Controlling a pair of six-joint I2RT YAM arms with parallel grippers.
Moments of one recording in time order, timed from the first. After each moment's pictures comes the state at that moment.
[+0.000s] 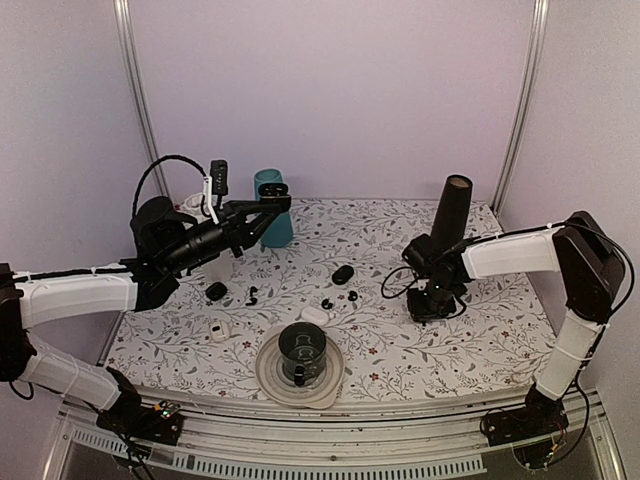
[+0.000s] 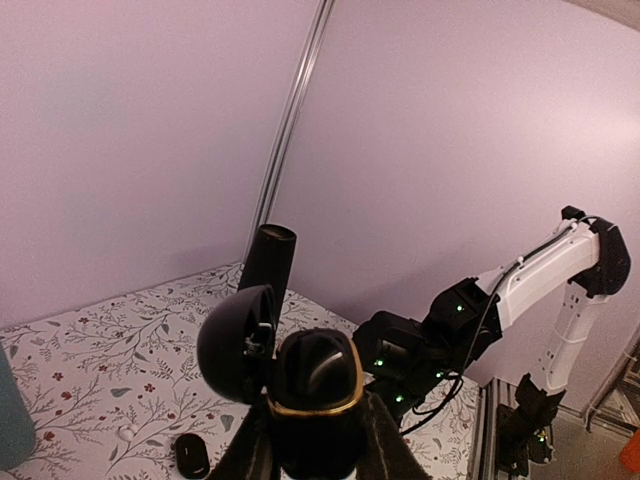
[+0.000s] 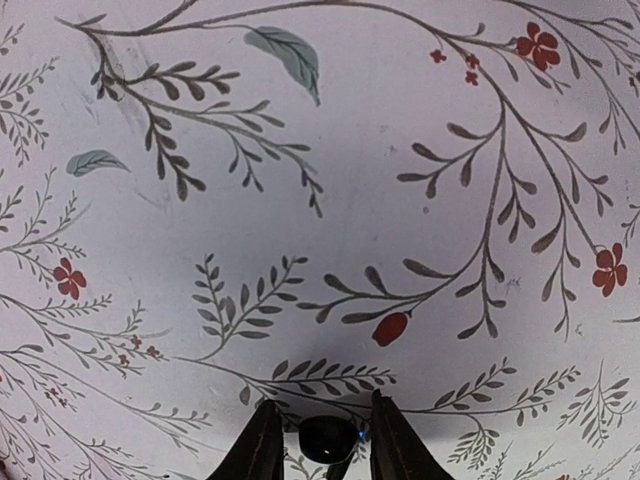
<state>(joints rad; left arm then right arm) -0.63 1.27 0.71 0.74 0.38 -0.37 0.65 1.78 1.04 -0.58 0.14 0.54</state>
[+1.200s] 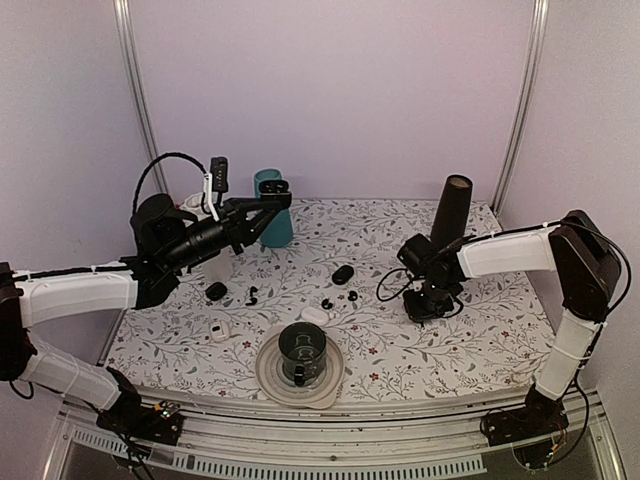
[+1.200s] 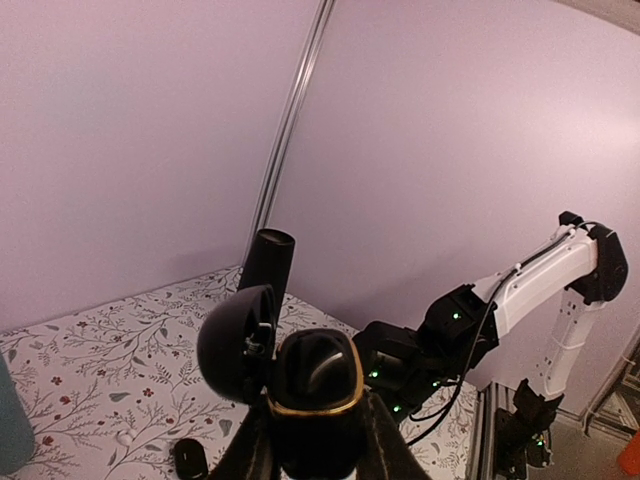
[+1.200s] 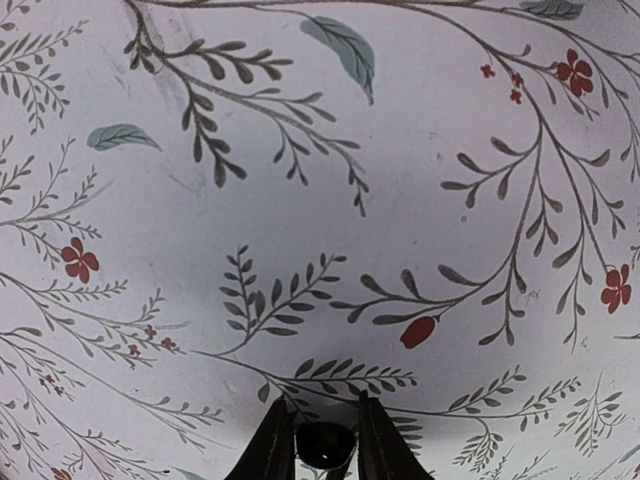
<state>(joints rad) -0.63 1.28 0.72 0.73 0.38 -0.38 0.67 1.80 1.07 -0.61 0.13 0.46</state>
